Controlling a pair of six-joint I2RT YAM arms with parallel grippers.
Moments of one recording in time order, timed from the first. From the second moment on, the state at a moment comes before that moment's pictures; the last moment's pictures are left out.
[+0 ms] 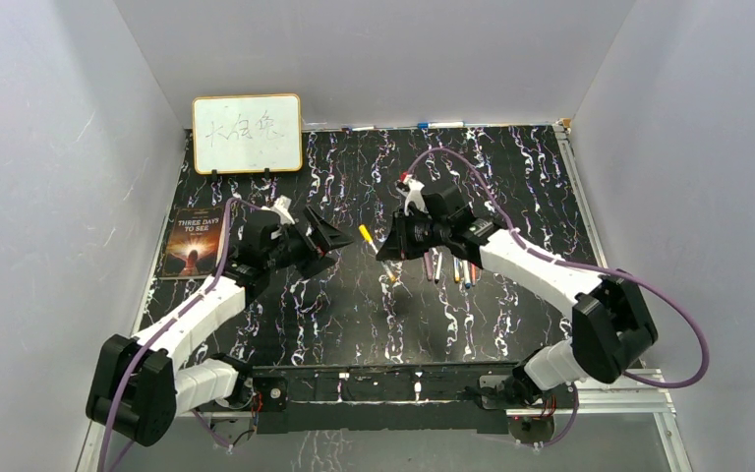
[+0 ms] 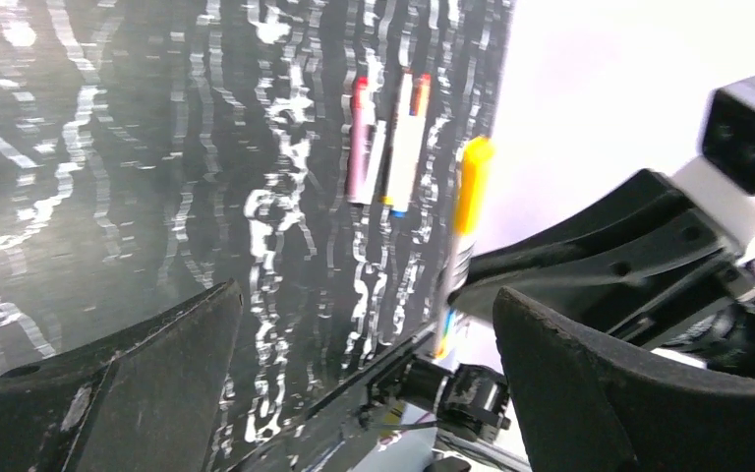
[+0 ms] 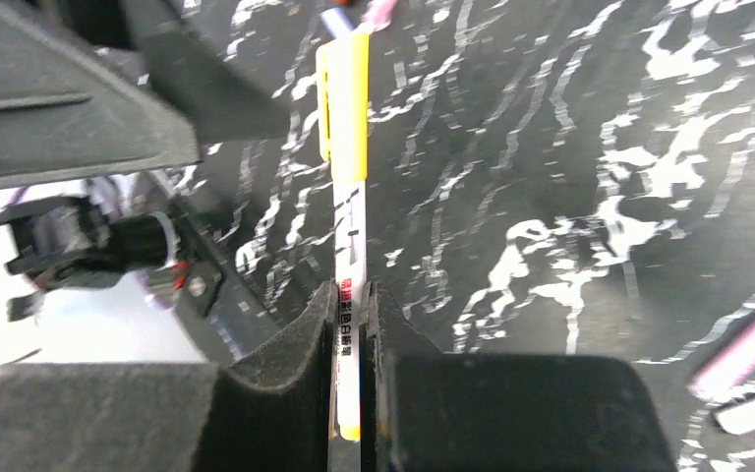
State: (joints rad) left arm -0.37 1.13 0.59 -0.04 0.41 -1.06; right arm 0.61 1.46 1.04 -0.28 -0.43 0.44
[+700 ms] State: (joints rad) left arm -0.62 1.27 0.63 0.13 0.12 -1.19; right arm 0.63 1.41 0.92 -0.14 -0.57 0.61
